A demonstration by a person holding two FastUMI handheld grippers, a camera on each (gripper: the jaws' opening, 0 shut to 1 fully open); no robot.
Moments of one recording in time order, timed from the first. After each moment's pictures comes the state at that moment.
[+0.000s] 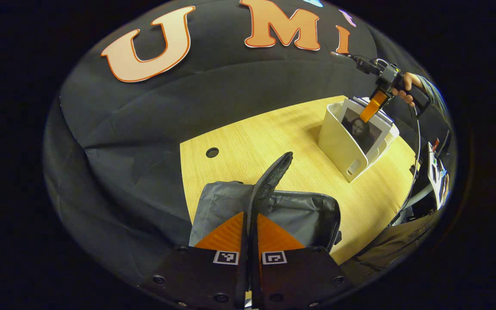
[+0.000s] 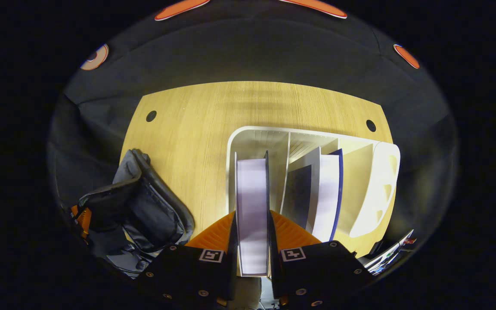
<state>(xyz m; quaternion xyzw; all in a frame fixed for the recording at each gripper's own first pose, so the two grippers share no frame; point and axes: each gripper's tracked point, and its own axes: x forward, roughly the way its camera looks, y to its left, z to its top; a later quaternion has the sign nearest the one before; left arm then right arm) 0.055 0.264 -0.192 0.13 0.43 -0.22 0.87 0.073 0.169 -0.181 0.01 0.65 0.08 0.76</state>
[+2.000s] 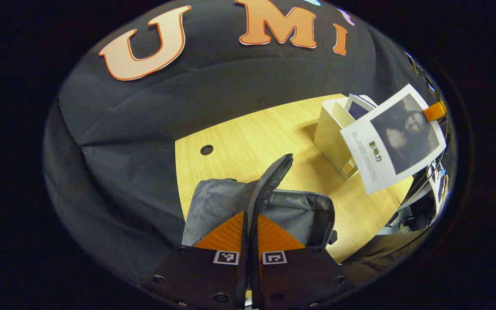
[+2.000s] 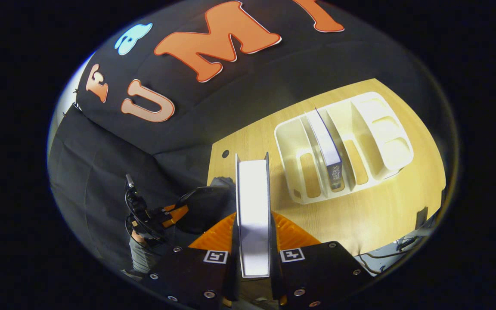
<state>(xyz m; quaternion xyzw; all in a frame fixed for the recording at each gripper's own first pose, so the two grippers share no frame) 0.042 0.248 -0.200 0.12 0.44 -0.22 0.86 -0.070 0.183 -0.065 0.29 0.50 0.16 0.80</state>
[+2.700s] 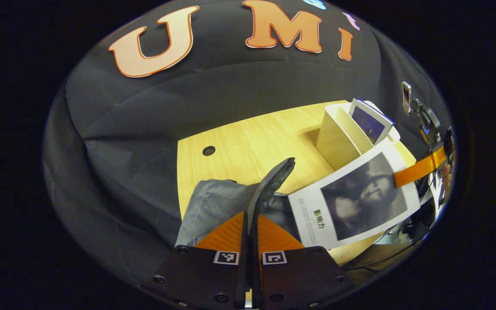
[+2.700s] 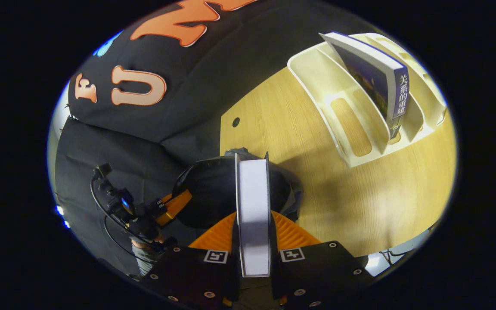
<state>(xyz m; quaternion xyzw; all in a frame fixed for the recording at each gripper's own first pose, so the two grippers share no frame) 0.034 0.244 -0.212 0.10 0.42 -0.21 0.88 -0.090 0.304 -0.165 0.37 0.55 0.20 0.72</state>
